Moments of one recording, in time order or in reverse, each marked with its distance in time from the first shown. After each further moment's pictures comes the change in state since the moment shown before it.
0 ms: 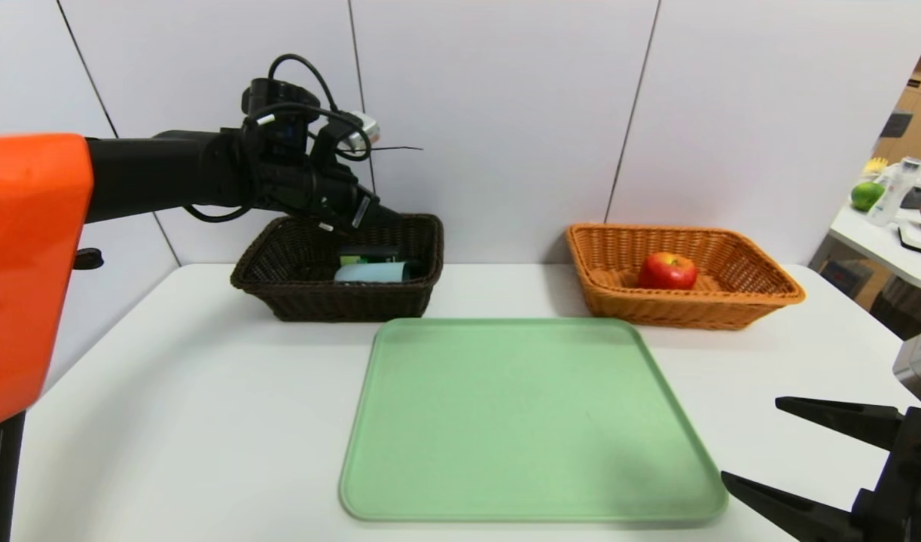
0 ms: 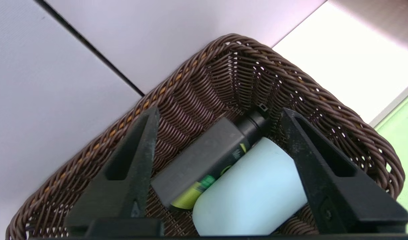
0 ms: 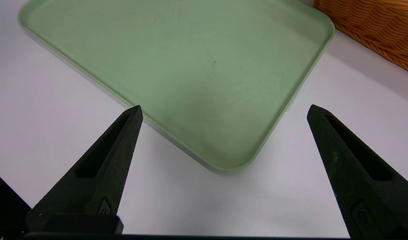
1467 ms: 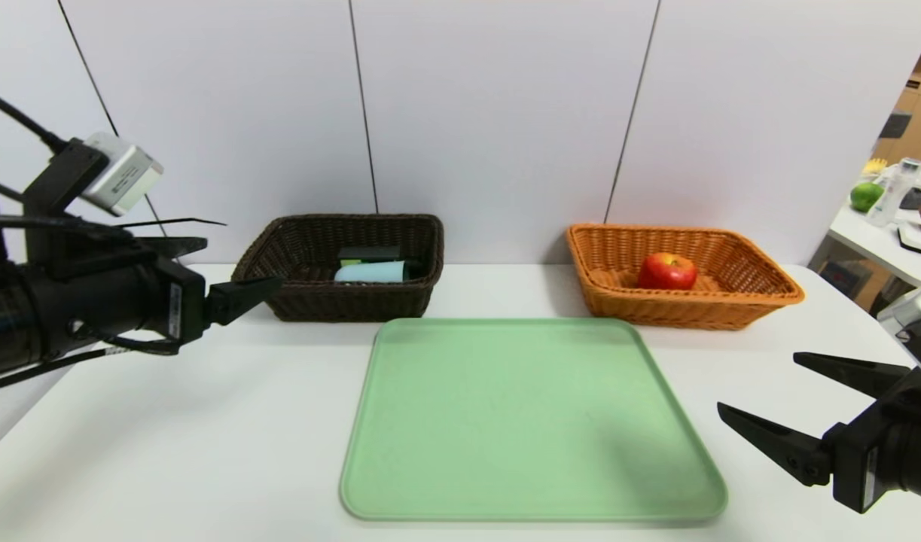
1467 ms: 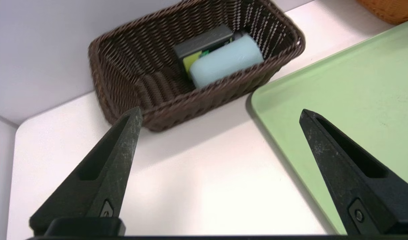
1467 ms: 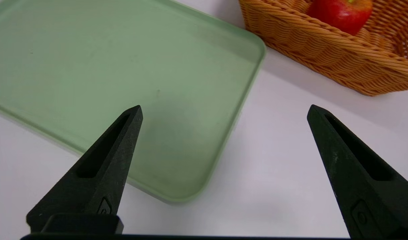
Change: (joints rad) left arm 0.040 -0.900 1.196 -0.477 0.161 -0.209; right arm -0.012 0.069 -0.023 -0.114 -0.211 0.013
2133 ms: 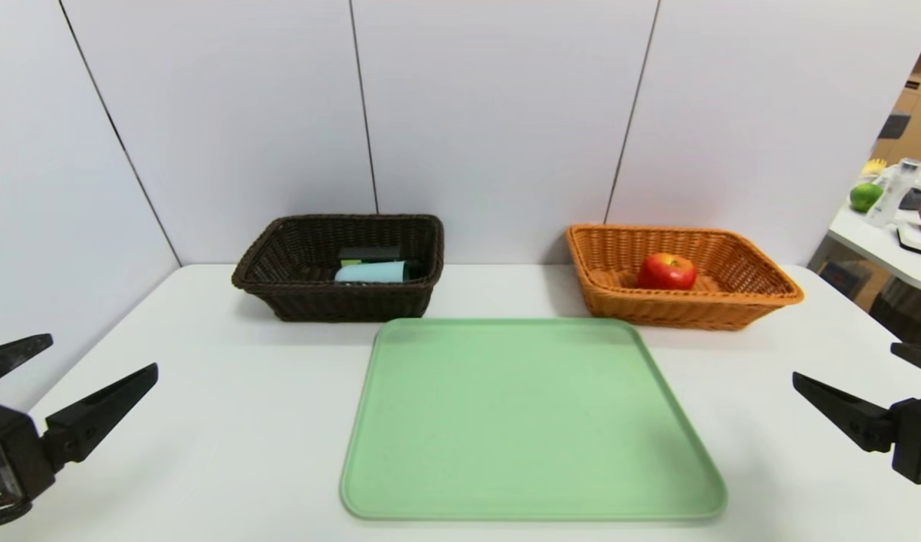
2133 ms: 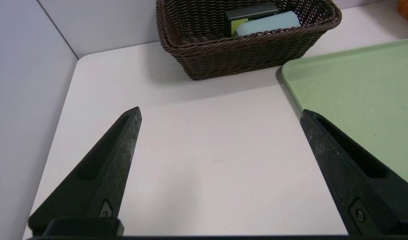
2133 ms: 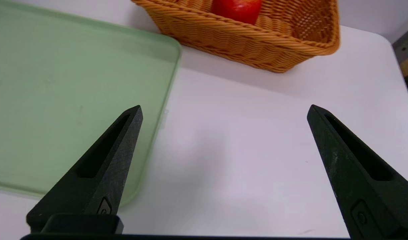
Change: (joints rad) left arm 0.066 -0.445 0.340 0.003 0.133 -0.106; right arm -0.227 -0.100 0.022 0.008 -0.048 -0.008
